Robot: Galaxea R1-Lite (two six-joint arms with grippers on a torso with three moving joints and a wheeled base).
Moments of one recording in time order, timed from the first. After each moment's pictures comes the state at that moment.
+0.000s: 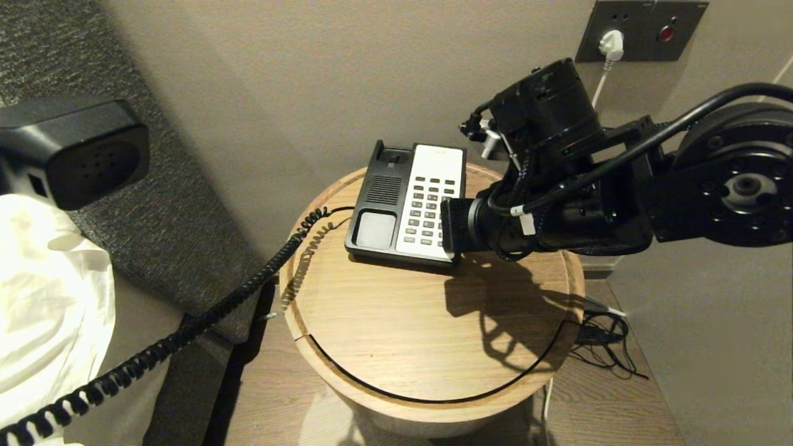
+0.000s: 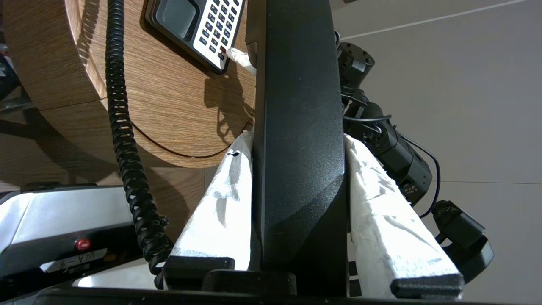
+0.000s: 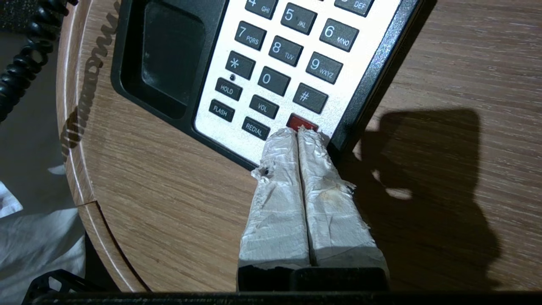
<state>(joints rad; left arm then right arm) -0.44 0.75 -1.19 0.51 -0.29 -0.97 0.80 1.83 -1.55 0.33 -0.23 0.41</state>
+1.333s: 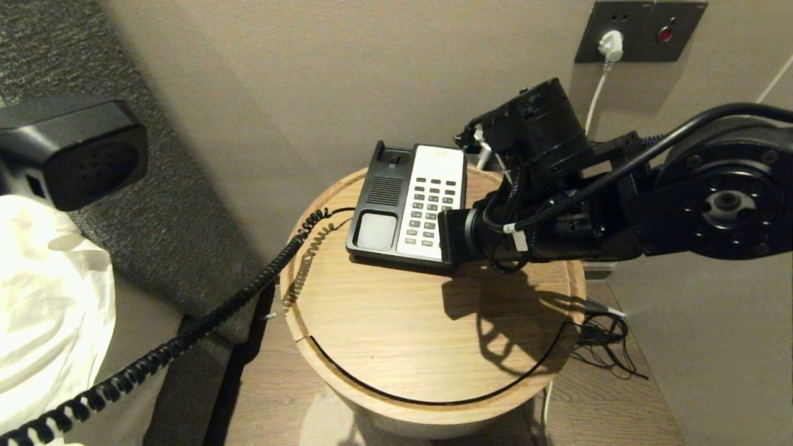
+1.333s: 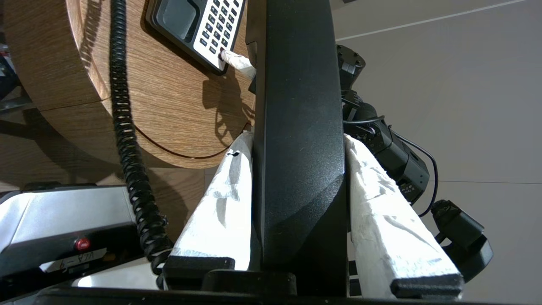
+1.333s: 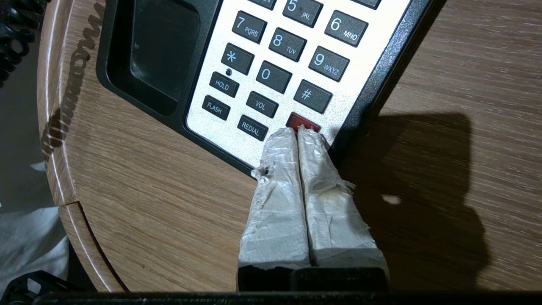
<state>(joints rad) -0.44 0.74 -1.19 0.51 -0.29 -0.97 0.80 1.84 -1.52 0.34 -0.23 0.39</state>
